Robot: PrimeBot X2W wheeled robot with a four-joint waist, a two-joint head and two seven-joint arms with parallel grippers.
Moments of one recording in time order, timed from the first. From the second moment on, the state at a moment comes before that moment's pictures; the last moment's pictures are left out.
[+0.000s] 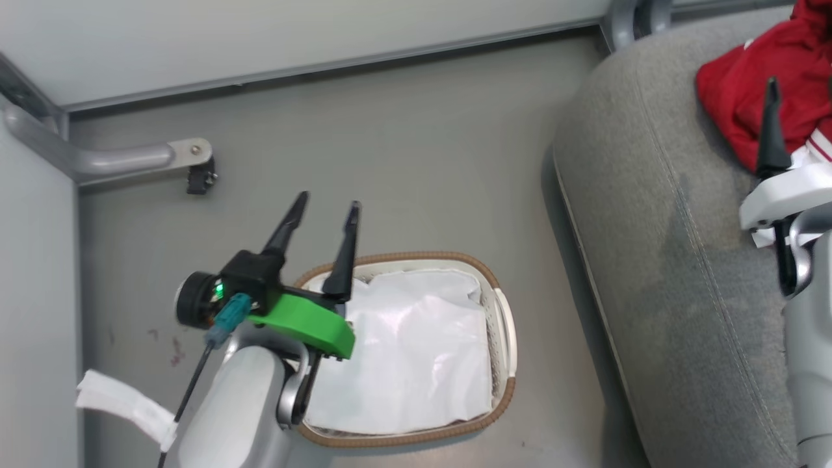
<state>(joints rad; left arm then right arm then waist) -0.40 0.05 -0.36 0.39 -0.28 -0.11 -0.26 -0.65 -0.19 -0.27 0.54 -0.06 0.13 -0.26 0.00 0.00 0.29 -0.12</state>
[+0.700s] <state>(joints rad) -0.13 0.05 -0.14 0.35 -0.32 -0.07 -0.26 -0.33 -0.05 -0.05 0.40 0.13 0.13 -0.26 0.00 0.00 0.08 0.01</state>
